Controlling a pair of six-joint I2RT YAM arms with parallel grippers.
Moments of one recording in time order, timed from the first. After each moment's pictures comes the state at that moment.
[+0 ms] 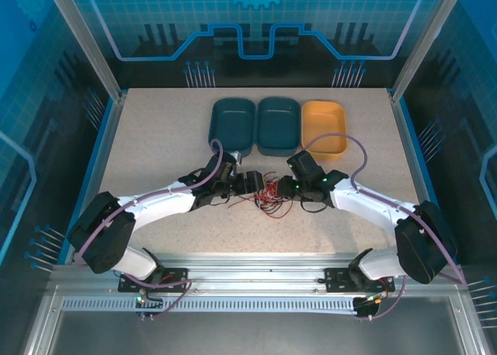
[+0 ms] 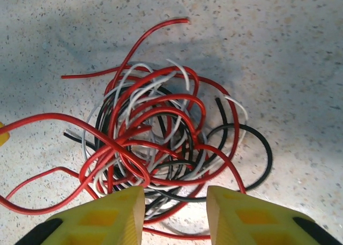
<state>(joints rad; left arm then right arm) -0.66 1.47 0.78 -0.04 0.16 -0.84 0.63 1.38 0.82 -0.45 -0.04 0.73</state>
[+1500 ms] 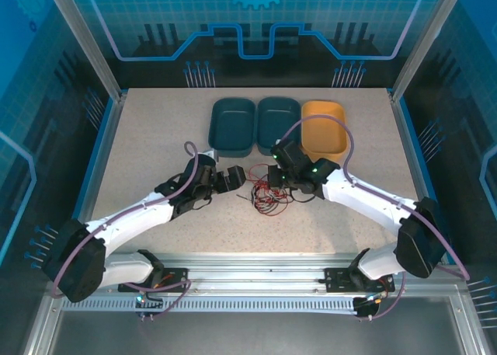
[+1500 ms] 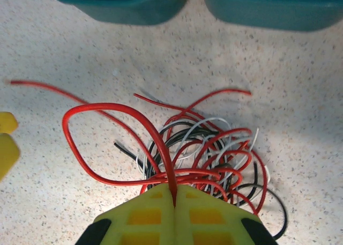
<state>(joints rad) -0.58 1.23 0.67 -0.12 0.01 -0.82 0.75 1.41 1.07 -0.57 0.11 0.60</state>
